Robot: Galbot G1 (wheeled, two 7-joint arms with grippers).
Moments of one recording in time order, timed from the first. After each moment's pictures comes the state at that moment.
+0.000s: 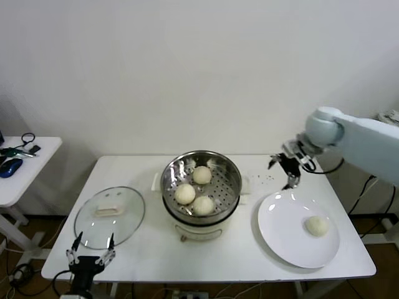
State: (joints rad) left arm 1.77 -1.44 -0.73 -2.01 0.03 -0.07 -0.03; right arm 0.49 0.60 -1.26 1.38 0.16 -0.09 -1.11
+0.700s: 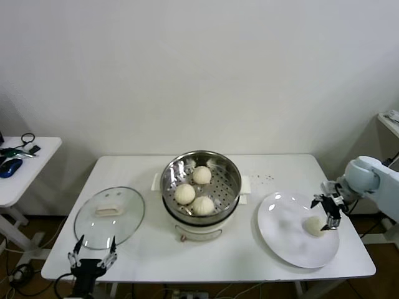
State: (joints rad) left arm 1.79 -1.46 -0.73 -2.01 0.05 -0.07 -0.03; right arm 0.02 0.47 -0.91 1.26 -0.03 -0.11 -1.13
